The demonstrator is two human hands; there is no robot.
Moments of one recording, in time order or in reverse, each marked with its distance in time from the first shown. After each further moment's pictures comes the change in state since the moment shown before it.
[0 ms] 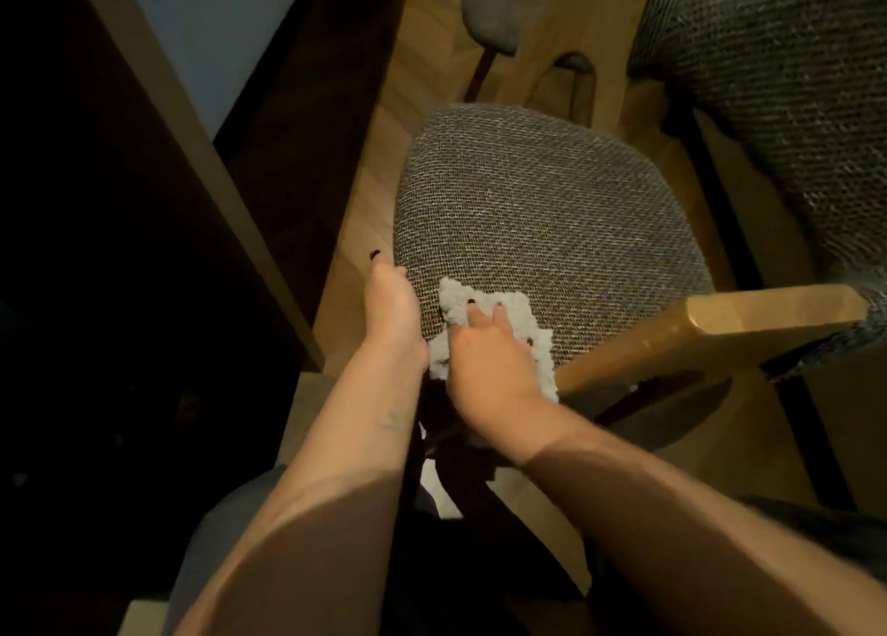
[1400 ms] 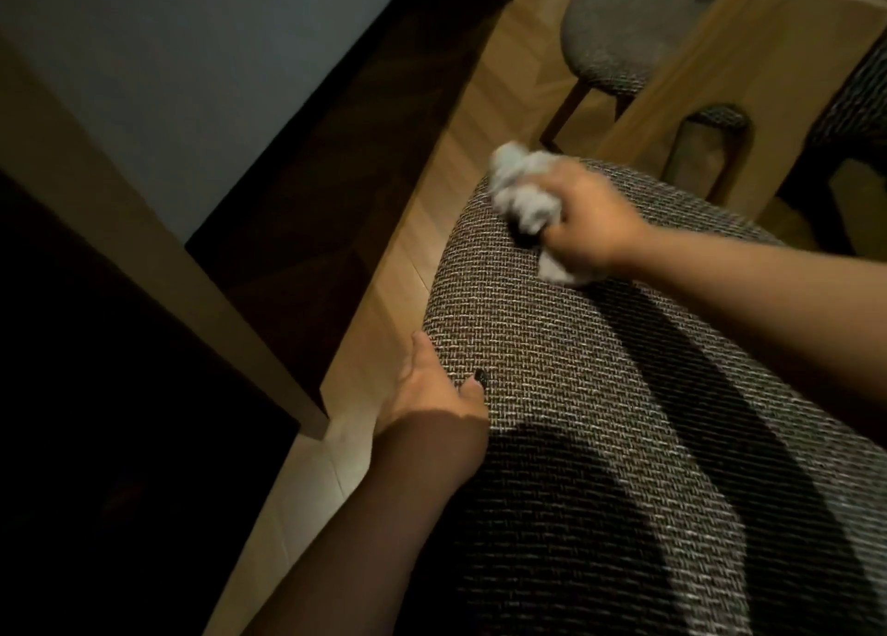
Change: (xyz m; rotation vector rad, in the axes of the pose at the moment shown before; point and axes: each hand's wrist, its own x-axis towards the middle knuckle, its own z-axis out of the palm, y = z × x) left_hand 0.097 0.007 0.028 1.183 0.019 0.277; right_hand 0.296 0.100 -0.077 0.208 0.269 -0.418
